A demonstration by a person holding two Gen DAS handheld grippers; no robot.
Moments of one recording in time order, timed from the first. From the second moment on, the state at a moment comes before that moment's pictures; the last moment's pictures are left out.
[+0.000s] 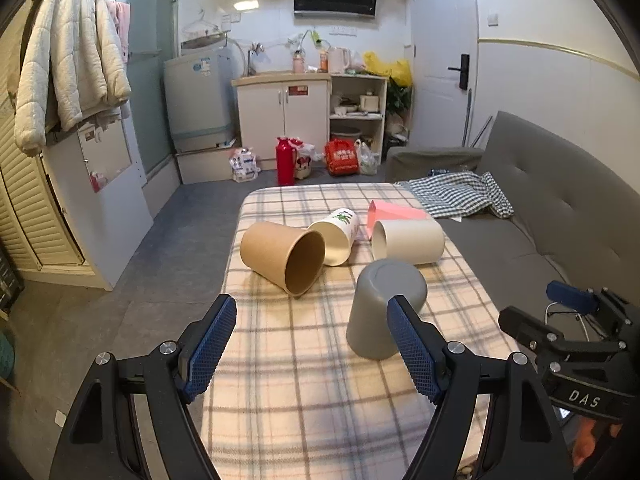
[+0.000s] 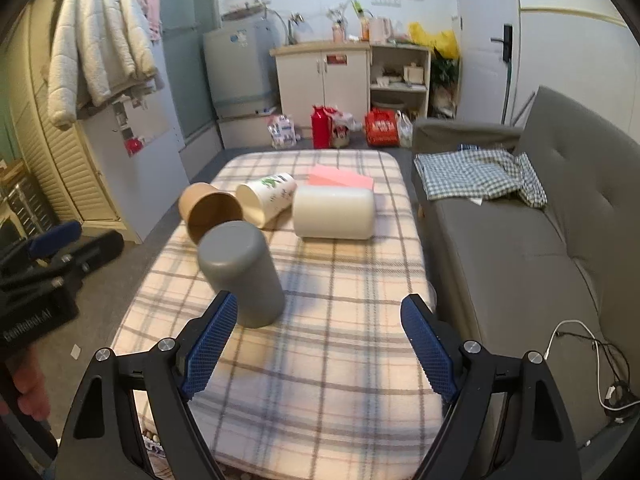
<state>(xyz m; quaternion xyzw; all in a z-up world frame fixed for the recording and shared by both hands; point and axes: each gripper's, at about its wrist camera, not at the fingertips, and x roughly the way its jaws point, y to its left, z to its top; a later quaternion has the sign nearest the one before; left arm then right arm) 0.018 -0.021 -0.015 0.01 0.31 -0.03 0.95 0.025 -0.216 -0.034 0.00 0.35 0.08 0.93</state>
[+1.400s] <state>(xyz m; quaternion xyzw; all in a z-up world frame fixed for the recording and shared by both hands) -0.011 -0.017 -0.039 0.01 0.31 -0.01 0.95 0.003 -0.216 -0.052 0.01 0.34 0.04 0.94</state>
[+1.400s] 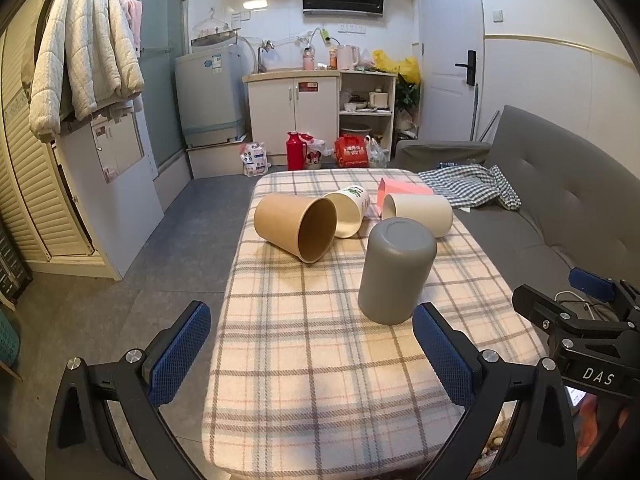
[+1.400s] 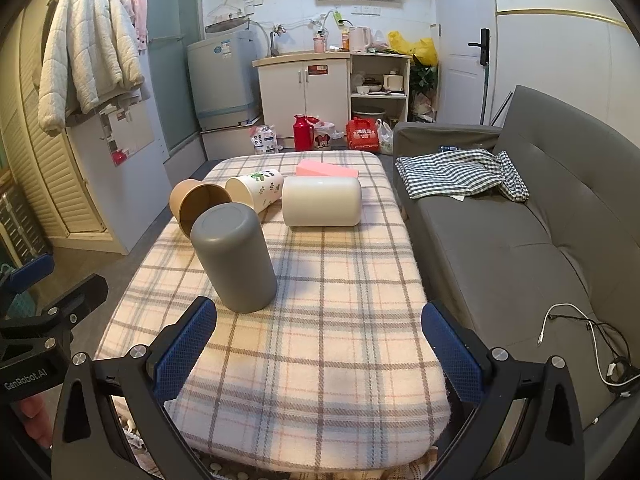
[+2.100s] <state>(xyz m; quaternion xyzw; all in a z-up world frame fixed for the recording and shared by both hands) -0.012 -0.013 -0.043 0.01 0.31 -0.01 0.95 0.000 -0.215 -0.050 0.01 0.34 0.04 0.94</state>
